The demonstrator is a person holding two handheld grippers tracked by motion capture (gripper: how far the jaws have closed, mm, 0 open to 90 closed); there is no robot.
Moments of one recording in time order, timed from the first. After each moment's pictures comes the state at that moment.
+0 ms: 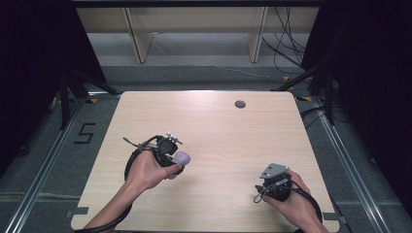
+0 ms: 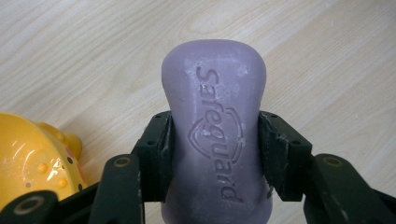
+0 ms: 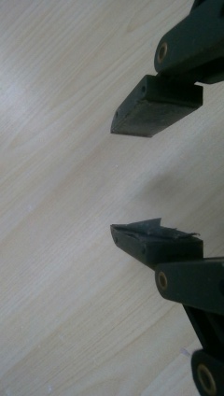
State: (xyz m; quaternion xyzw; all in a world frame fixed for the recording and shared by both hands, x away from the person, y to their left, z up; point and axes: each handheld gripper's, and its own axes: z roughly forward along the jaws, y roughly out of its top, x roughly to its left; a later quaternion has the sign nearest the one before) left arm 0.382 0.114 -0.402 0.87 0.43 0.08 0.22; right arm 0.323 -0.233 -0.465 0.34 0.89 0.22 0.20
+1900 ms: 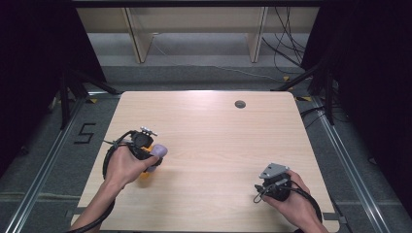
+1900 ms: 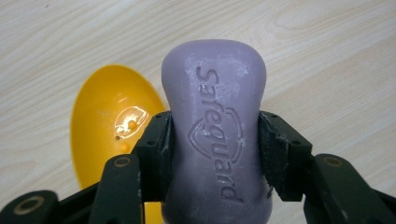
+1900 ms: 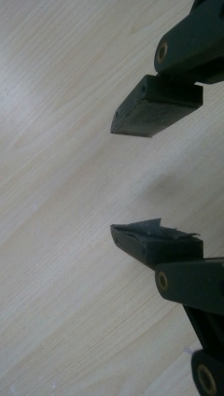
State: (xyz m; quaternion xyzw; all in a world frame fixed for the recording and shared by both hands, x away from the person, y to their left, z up) left arm 0.395 0.176 -0.400 0.83 0.50 0.11 0.21; right arm 0.322 -0.232 -0.463 0.34 0.89 0.23 0.21
